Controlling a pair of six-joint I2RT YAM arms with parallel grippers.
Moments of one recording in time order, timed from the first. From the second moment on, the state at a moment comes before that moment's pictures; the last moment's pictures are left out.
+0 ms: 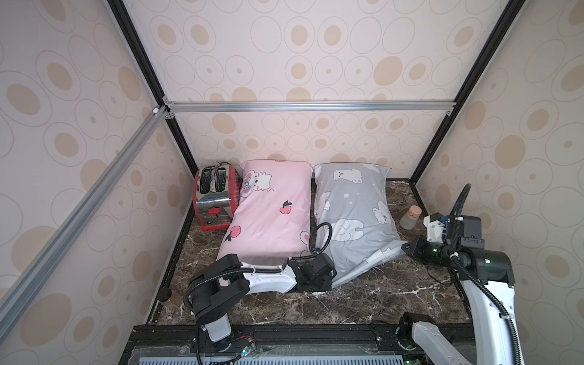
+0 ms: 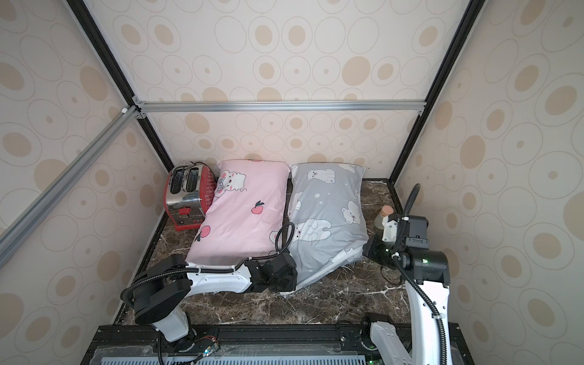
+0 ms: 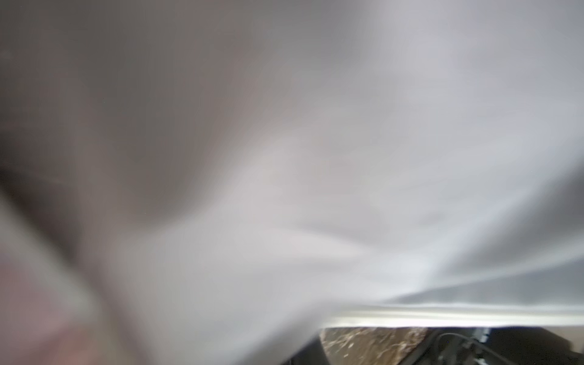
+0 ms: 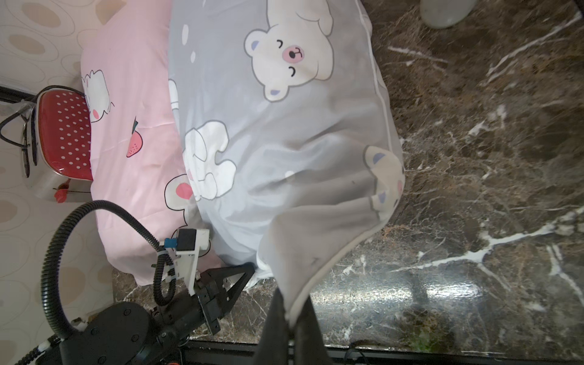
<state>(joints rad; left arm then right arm) -1.10 1.69 0.89 -0.21 0.00 -1.01 -0.15 0.88 1.21 -1.26 -0.34 0.35</state>
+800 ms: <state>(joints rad) -1.10 1.44 1.01 -0.63 -0.13 -0.81 -0.13 0.93 1.27 -1.32 -0.22 0.27</state>
